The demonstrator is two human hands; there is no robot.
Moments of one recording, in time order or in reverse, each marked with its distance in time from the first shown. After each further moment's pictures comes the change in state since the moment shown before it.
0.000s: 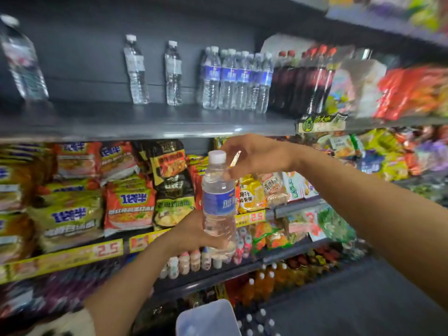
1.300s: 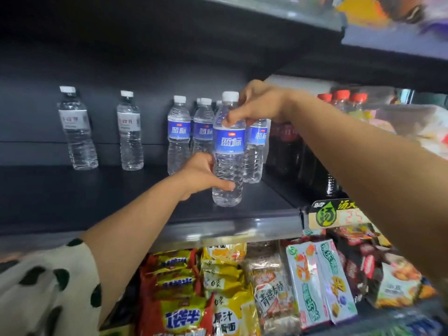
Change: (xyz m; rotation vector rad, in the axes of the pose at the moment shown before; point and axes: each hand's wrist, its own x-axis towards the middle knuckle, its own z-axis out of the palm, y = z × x) left_hand 0.400 0.136 -0.118 0.292 0.494 -0.067; right_hand 0.225 0.151 -0.302 -0.206 0.362 -0.022
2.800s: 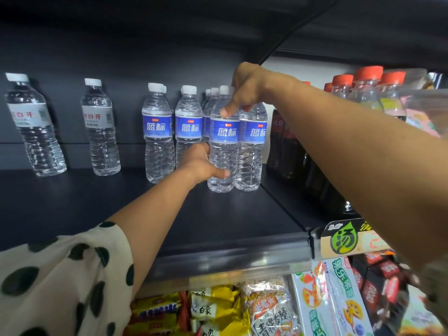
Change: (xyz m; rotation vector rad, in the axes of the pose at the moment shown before) left_hand 0.102 -0.006 0.034 0.154 0.207 -0.074; right_hand 0.090 0.049 0.000 -0.219 -0.005 0.090
